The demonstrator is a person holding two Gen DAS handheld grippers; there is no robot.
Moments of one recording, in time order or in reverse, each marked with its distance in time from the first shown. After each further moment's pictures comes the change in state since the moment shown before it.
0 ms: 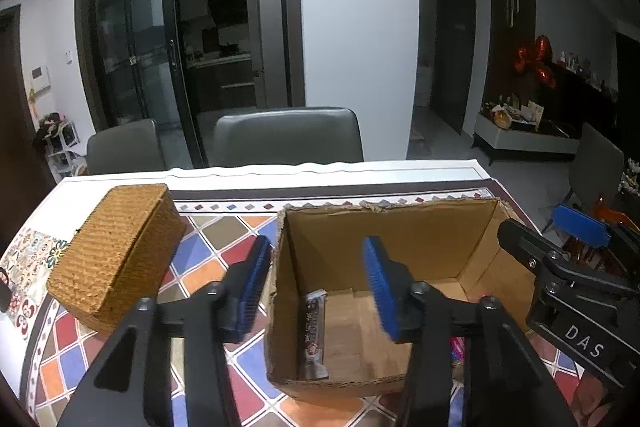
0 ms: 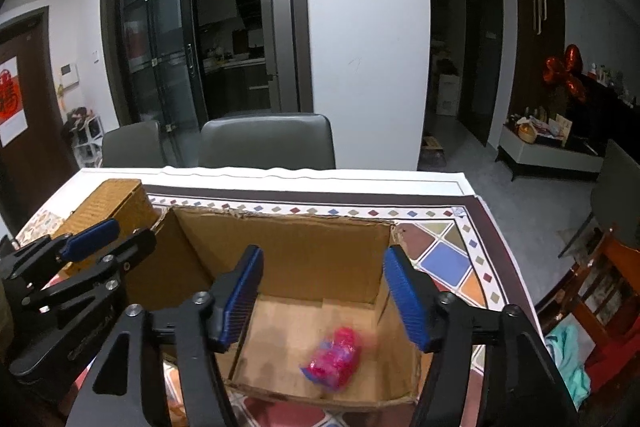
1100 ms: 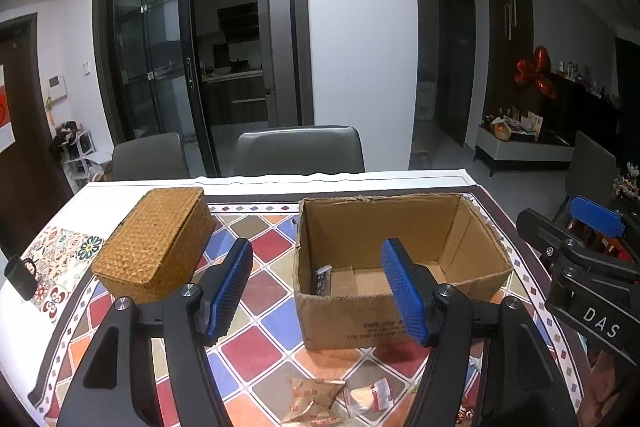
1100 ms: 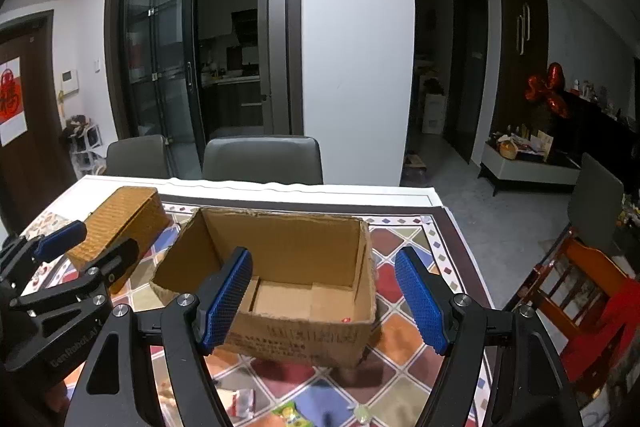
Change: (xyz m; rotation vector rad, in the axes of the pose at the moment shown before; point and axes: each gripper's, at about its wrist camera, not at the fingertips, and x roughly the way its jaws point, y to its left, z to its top) left arm -0.106 0.008 -0.023 -0.001 -0.057 0.025; right arm -0.096 0.005 -0.008 -0.013 -0.063 -0.036
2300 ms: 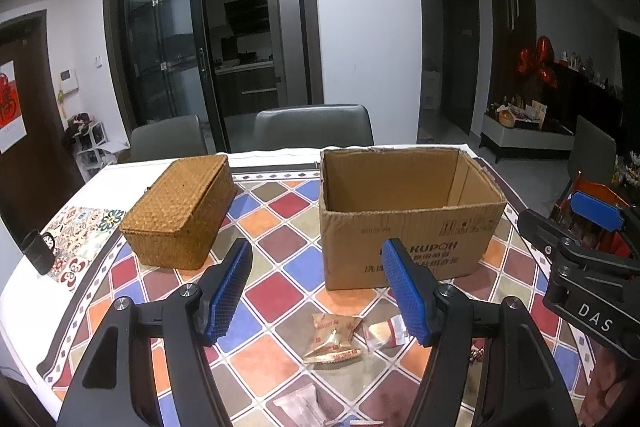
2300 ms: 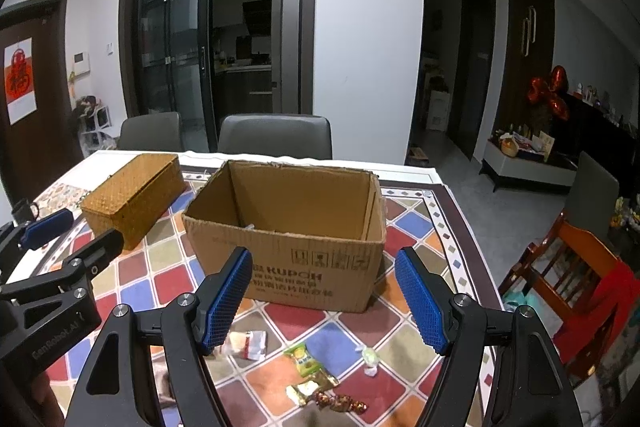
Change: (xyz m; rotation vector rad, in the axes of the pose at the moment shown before) left arm -0.048 0.011 -0.056 0.007 0.037 0.032; right arm -0.046 0.020 -0.056 -0.050 0.031 0.008
